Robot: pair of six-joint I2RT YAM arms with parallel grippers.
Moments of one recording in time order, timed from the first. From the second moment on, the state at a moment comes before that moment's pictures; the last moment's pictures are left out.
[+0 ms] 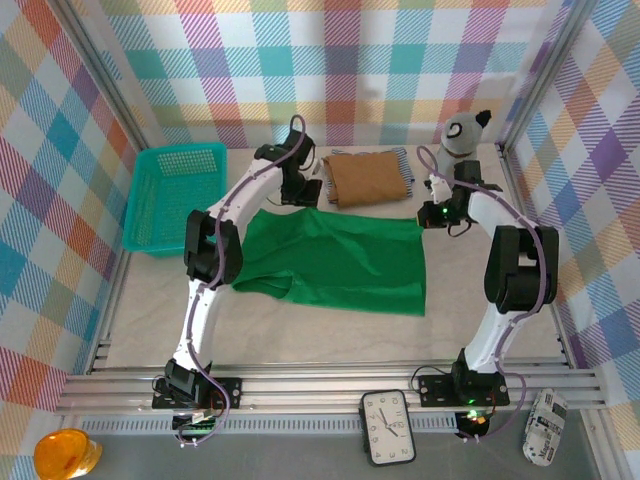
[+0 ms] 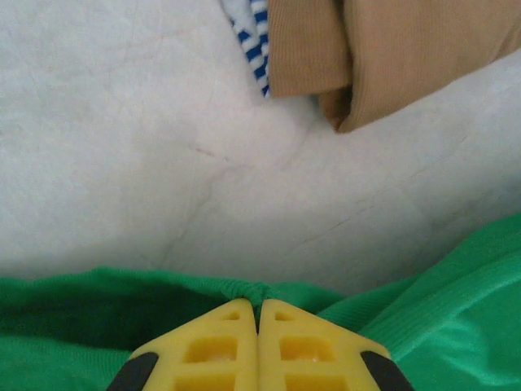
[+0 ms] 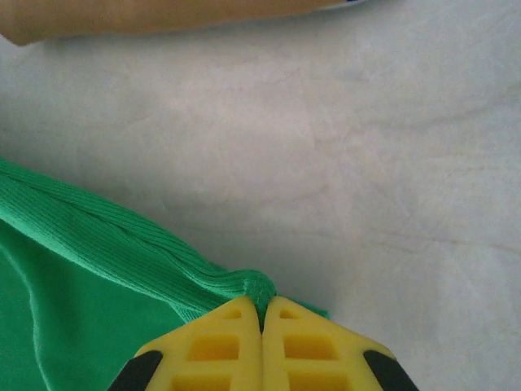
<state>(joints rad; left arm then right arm) -0.44 2.33 2.19 -1.07 0.19 -0.25 -0.03 1.84 1.30 -0.62 -0.44 -0.16</state>
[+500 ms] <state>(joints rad) -0.49 2.24 1.89 -0.92 0.19 -0.25 -0.02 1.69 1.06 -0.62 -0.44 -0.16</state>
